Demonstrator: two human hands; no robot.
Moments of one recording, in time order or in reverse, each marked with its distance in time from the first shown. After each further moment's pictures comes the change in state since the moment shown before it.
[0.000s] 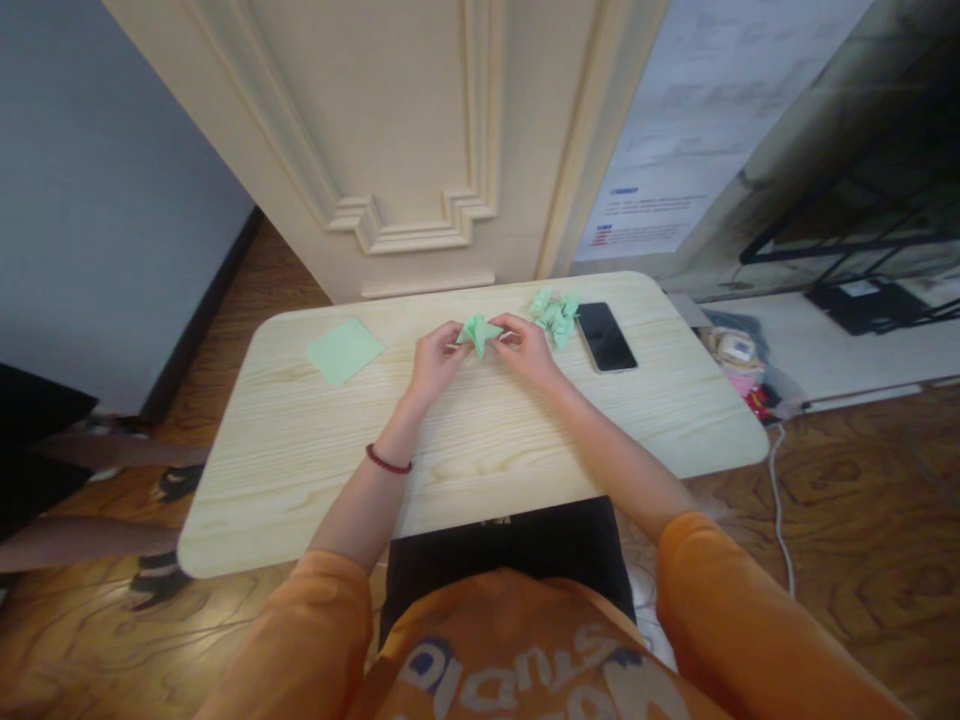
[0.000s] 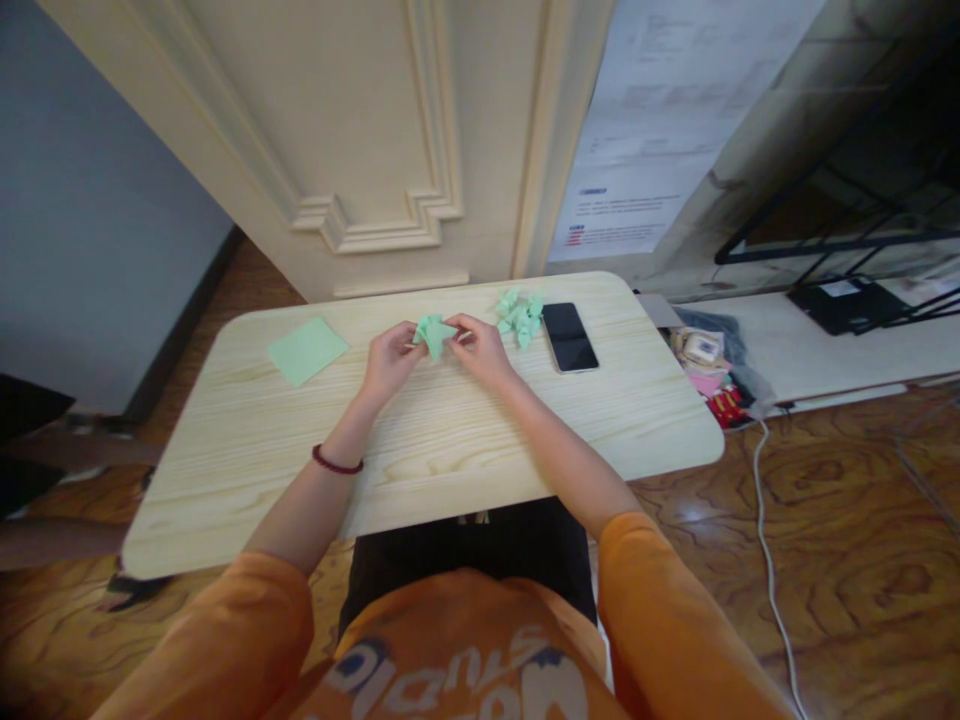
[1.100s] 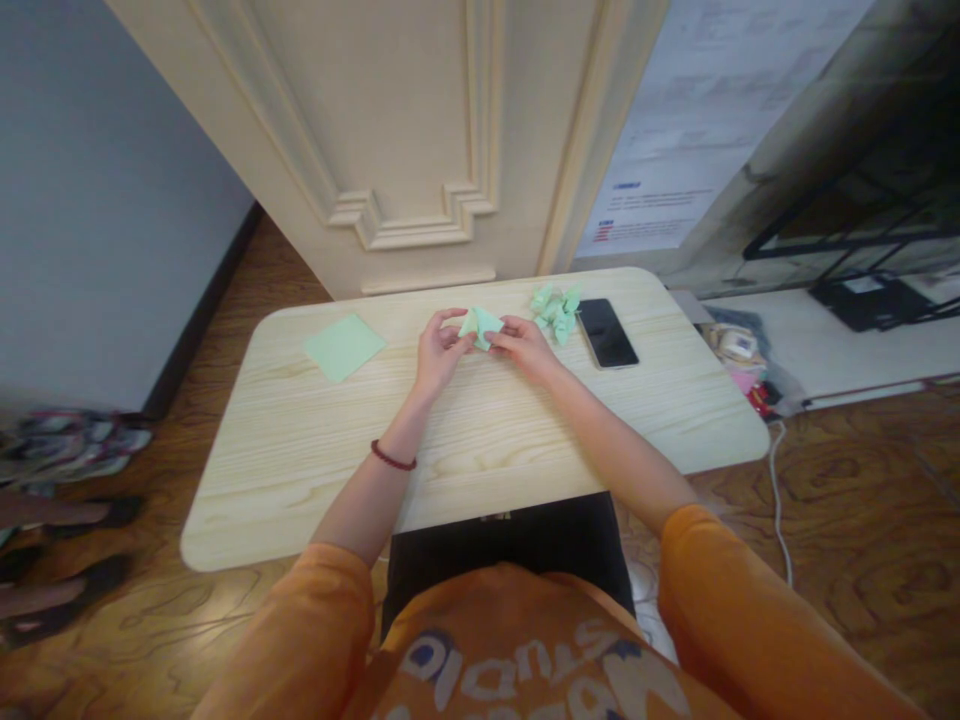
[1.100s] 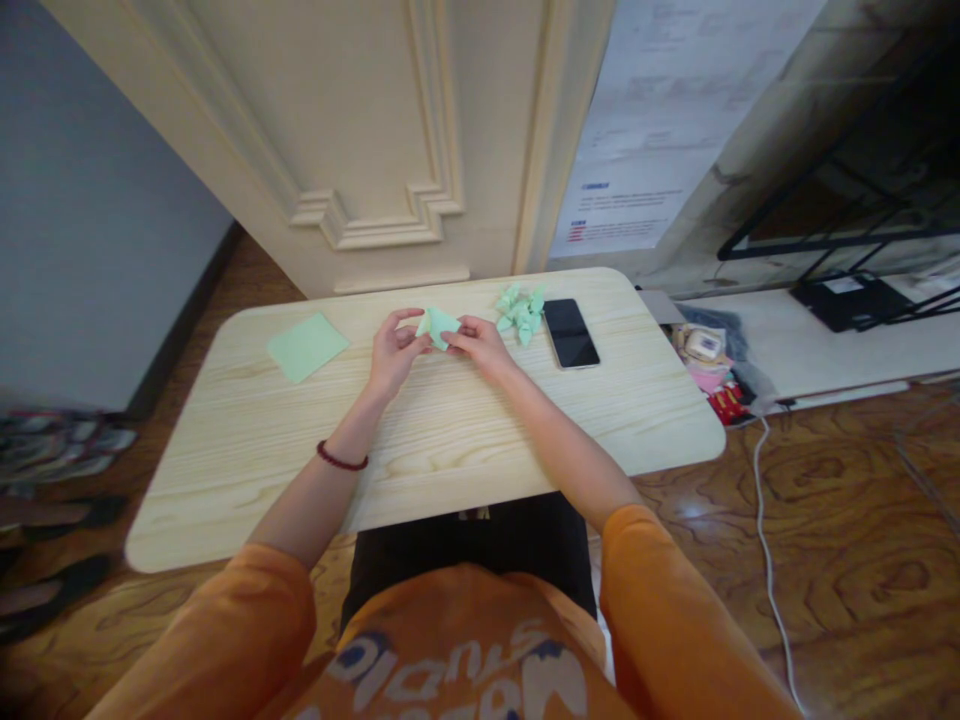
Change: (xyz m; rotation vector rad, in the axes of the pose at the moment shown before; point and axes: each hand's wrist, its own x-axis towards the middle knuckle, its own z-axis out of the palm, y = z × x) left_hand 0.000 -0.002 0.009 -0.247 0.098 -0.153; right_hand 0.000 -0.002 0.007 0.531 -0.012 0.446
